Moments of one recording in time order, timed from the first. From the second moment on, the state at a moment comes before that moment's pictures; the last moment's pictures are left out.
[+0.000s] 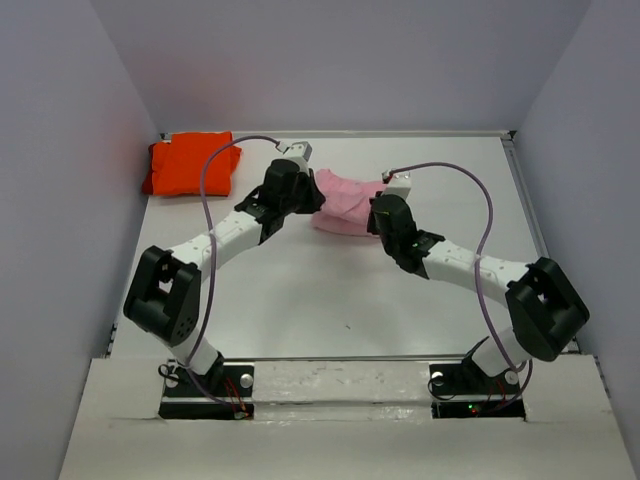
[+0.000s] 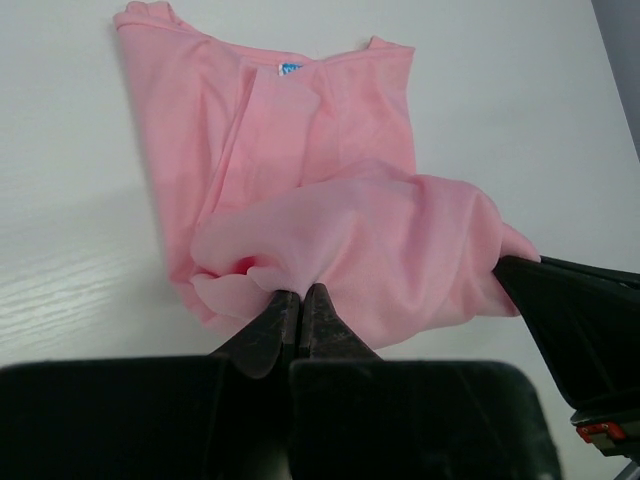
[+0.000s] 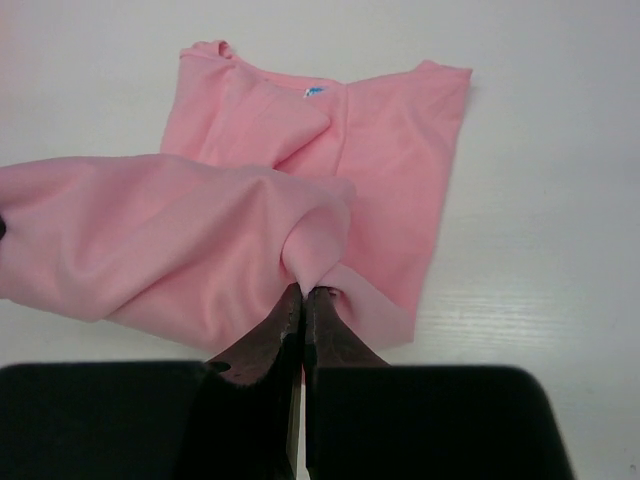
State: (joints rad) left arm -0.54 1.60 1.12 0.02 0.06 -0.47; right arm 0.70 1.47 0.88 0.15 0.56 0.43
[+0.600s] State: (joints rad) left arm -0.51 1.69 1.21 0.04 0.08 -0.46; right arm 0.62 1.63 1.05 0.41 0.69 -0.02
